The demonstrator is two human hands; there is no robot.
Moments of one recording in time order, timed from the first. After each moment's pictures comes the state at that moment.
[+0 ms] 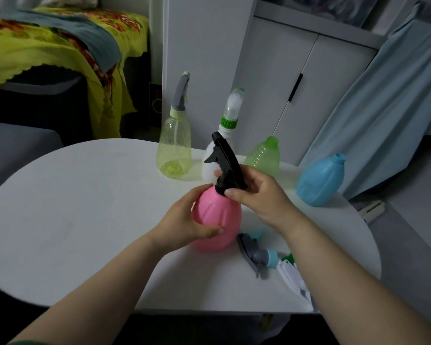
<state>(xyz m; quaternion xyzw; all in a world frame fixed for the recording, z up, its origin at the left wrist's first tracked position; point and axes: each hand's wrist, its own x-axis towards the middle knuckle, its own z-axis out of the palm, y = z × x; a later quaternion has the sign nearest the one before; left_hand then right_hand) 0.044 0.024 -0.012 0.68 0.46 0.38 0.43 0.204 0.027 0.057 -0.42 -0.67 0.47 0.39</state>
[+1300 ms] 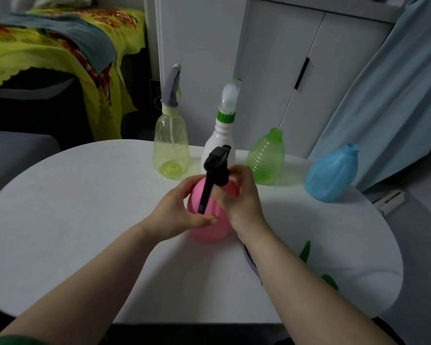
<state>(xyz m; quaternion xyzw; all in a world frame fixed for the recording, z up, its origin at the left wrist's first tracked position) 0.039 0.054 -0.017 0.68 0.45 0.39 0.43 0.177 0.049 0.004 -0.46 -0.57 0.40 0.56</state>
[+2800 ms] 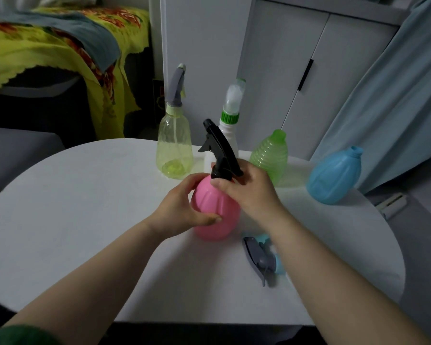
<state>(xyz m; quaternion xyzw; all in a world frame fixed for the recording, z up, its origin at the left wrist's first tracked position) 0.040 0.060 -0.020 0.69 0.45 0.40 0.40 0.188 0.054 0.035 -0.46 -0.66 0.39 0.46</state>
